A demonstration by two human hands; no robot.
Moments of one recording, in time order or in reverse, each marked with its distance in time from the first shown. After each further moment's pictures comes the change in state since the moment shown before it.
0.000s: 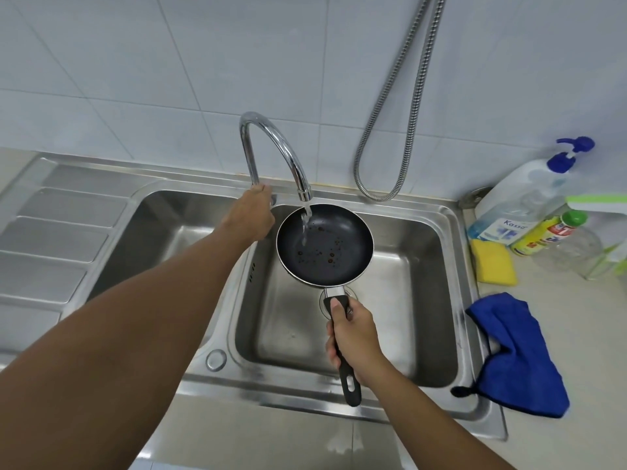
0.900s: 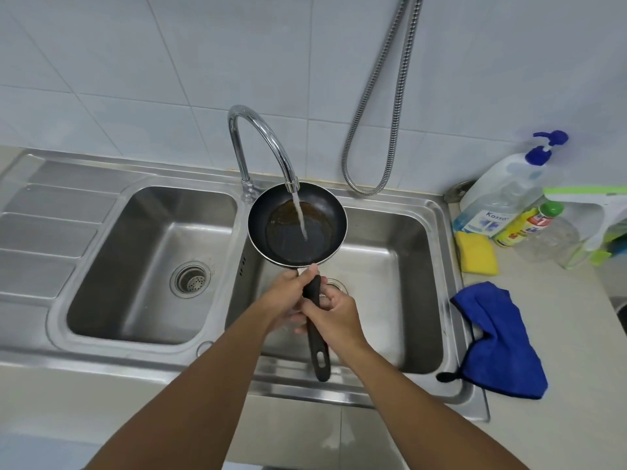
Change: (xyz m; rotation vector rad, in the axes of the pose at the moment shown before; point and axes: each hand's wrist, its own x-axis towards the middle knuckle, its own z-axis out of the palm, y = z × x) left_hand -0.117 0.055 0.104 -1.332 -0.444 -0.475; right_hand 0.001 0.001 0.004 0.054 -0.095 -0.209
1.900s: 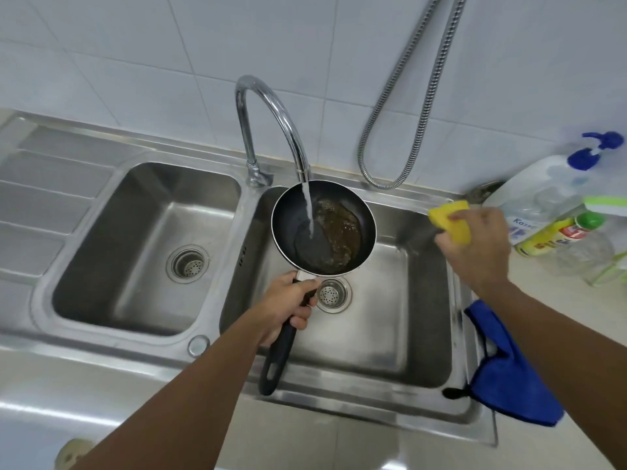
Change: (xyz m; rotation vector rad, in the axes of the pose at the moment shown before) left_hand -0.011 -0.002 0.002 -0.149 -0.018 -0.100; right_hand 0.115 -0.052 -0.217 -1.070 0.665 -0.656
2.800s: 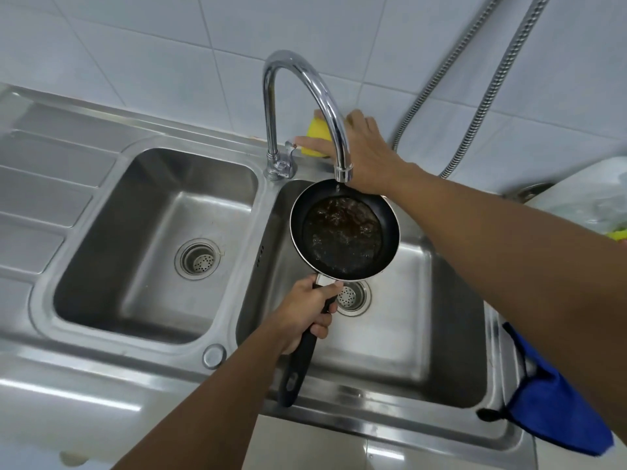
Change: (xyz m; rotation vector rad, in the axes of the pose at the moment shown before) left_hand 0.023 -0.002 -0.021 -0.036 -0.048 -0.042; right_hand 0.116 -0.226 0.108 -0.241 -0.413 -0.907
